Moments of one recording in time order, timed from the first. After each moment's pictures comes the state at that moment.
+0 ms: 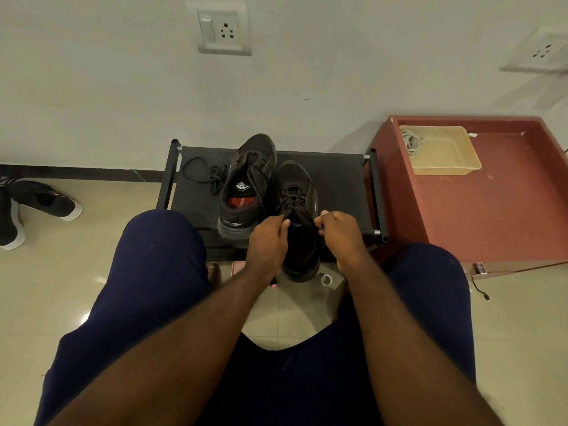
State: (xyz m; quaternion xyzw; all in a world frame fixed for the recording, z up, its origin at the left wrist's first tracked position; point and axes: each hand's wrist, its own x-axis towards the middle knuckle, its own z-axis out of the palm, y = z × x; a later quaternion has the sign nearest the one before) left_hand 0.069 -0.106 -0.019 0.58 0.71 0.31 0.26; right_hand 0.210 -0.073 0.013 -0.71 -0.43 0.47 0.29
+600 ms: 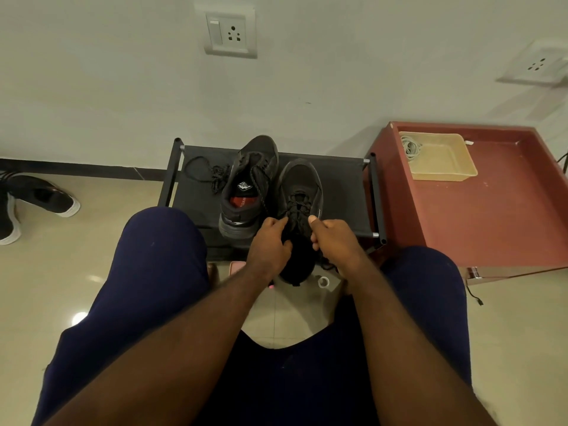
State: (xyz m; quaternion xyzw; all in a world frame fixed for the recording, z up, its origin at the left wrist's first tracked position) left_hand 0.063 -0.110 -0.025 0.59 0.70 0.22 0.33; right_hand 0.208 -0.086 0.027 -0.69 -0.49 0.49 0.19
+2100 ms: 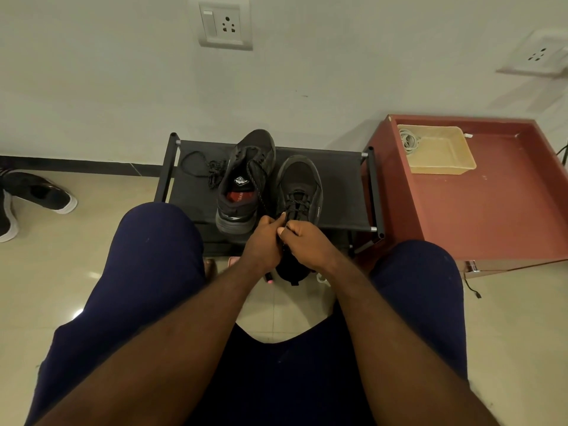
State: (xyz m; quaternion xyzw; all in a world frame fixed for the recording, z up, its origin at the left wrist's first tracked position) left_hand 0.056 -0.111 -0.032 0.62 0.66 0.20 0.37; right_hand 0.179 -0.101 0.030 -0.56 -0.63 0.52 0.11
